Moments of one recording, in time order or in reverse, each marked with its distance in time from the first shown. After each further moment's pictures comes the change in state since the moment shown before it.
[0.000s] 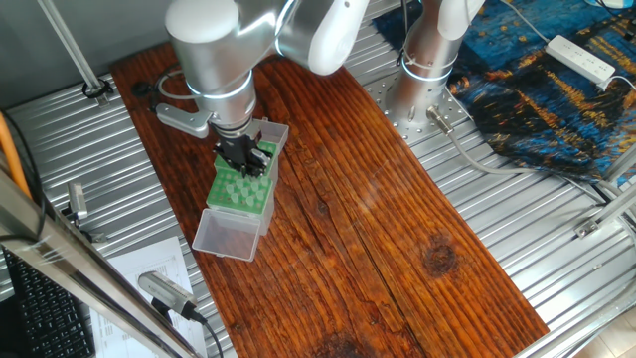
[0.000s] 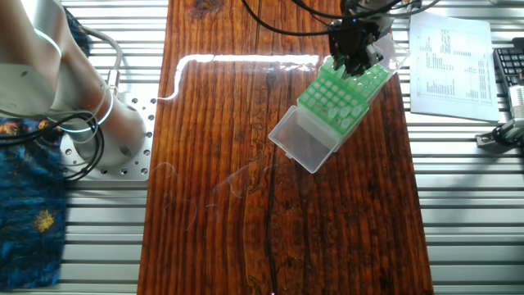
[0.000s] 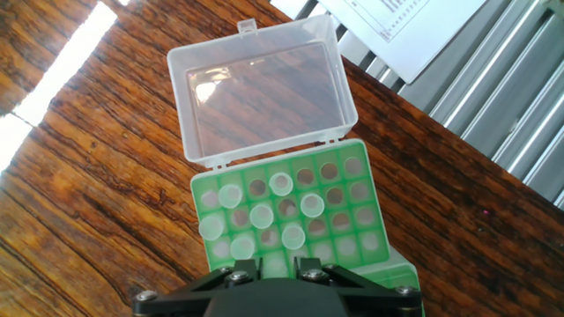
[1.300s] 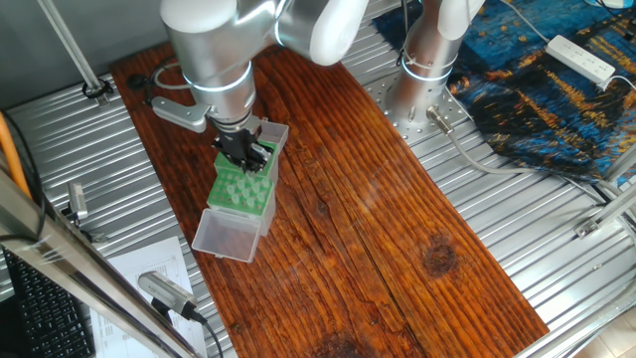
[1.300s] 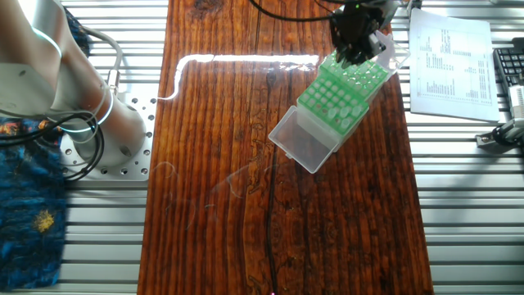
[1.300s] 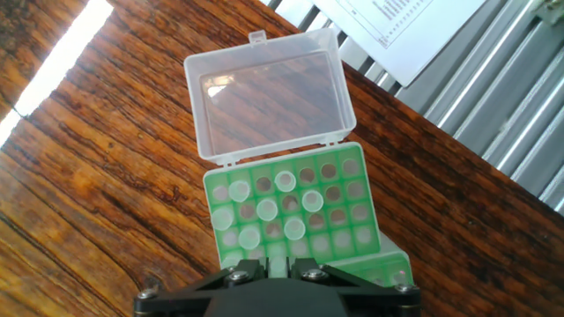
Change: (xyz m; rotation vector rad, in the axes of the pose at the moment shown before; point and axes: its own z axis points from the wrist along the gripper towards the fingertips) arm -0.005 0.005 -0.036 0.001 0.017 0.005
